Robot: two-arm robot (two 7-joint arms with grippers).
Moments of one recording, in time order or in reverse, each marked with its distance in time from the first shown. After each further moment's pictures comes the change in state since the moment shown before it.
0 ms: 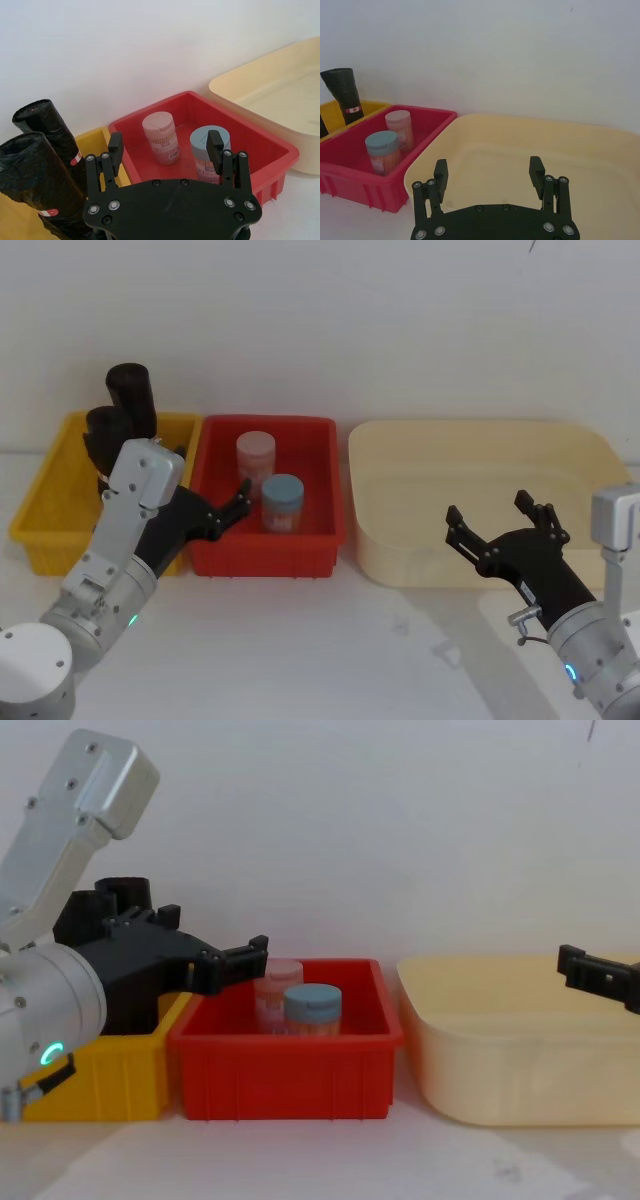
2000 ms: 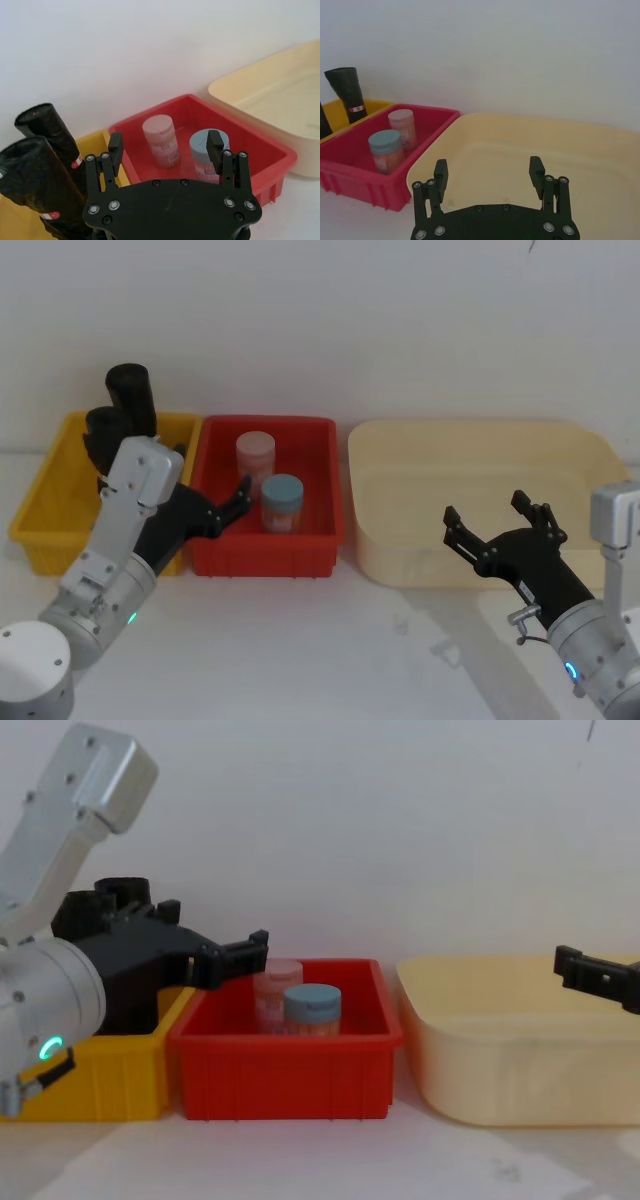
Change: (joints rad) left arm 0.001 0.001 -0.003 -0.008 0.000 0.000 -0.001; right arm 0.006 0.002 0.002 0.002 0.011 0.012 0.019
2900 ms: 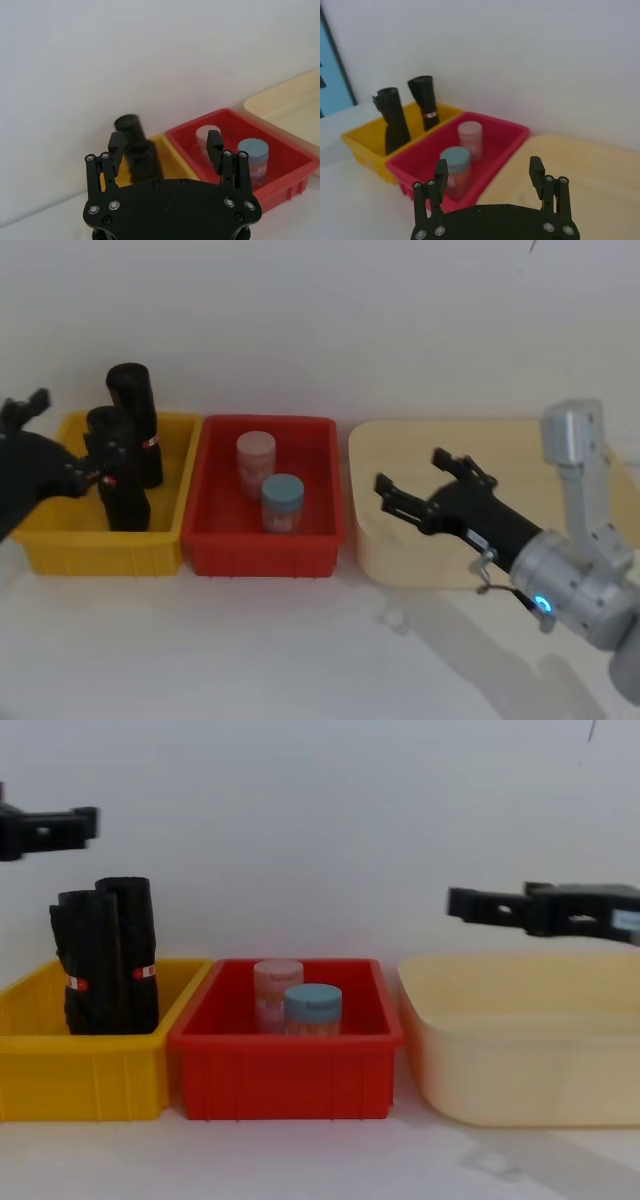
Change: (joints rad) left arm 0.190 0.205 -0.302 -0.314 -0.187 0.128 -0.082; right arm 0.206 0.037 -0.066 0.037 0.132 0.184 0.238
